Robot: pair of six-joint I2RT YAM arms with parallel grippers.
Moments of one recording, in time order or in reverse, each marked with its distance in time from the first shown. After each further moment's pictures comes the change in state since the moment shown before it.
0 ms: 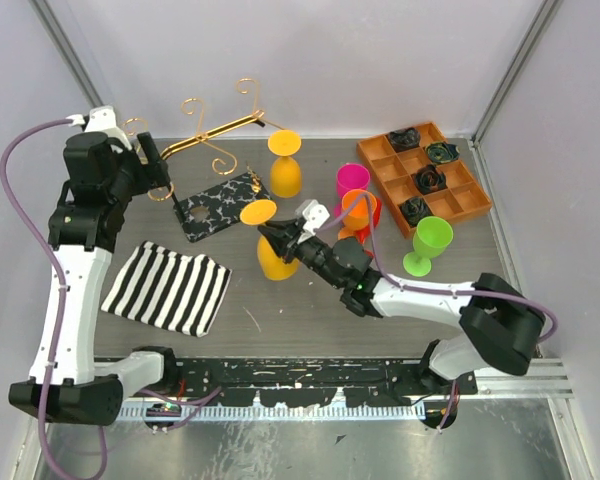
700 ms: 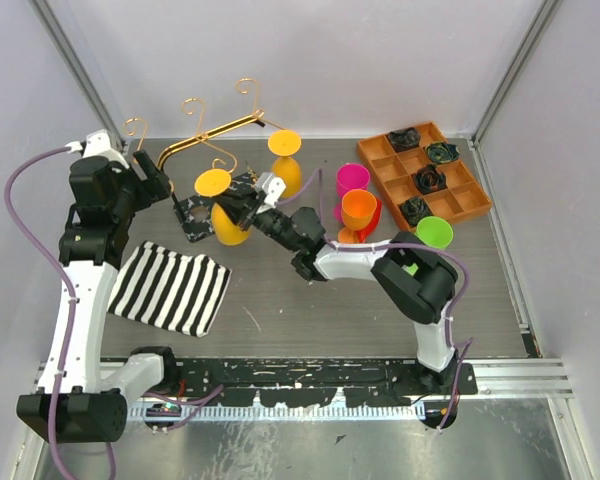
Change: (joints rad) left arm 0.098 -0.091 -0.272 0.164 0.067 -0.106; right arm -0.069 0.529 0.447 0.312 -0.235 0.027
